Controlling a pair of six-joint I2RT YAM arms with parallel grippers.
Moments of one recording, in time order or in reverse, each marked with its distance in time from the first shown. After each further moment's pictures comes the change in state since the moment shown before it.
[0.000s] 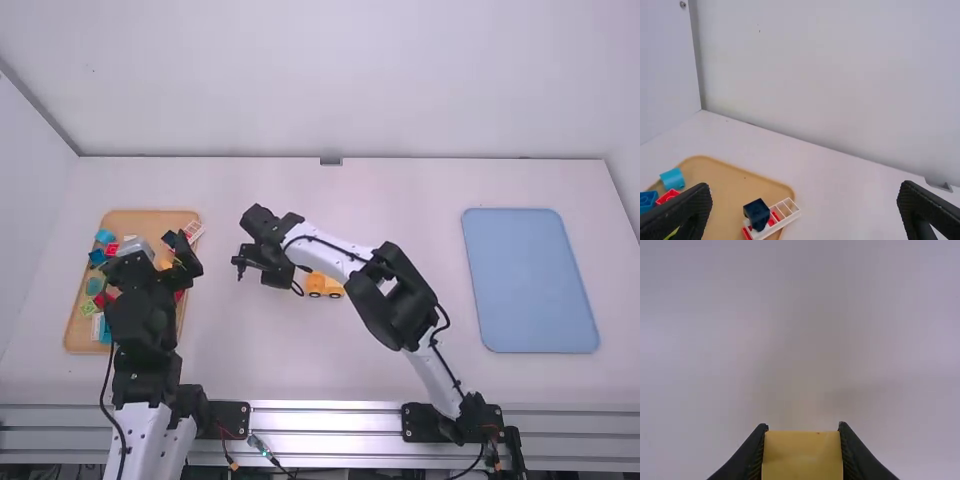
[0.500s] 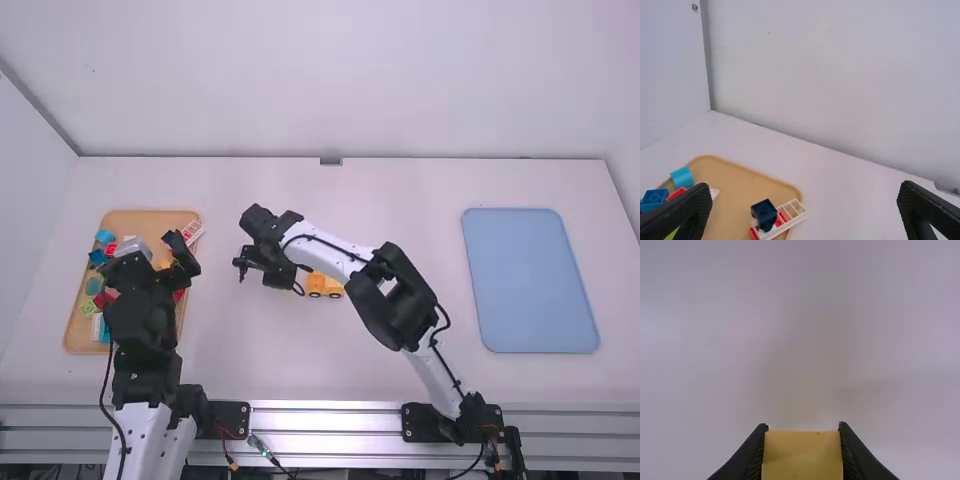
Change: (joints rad) left arm 0.000 0.000 0.000 -0.001 -0.039 0.000; right arm 0.003 0.000 0.032 -0.082 0.029 -0.002
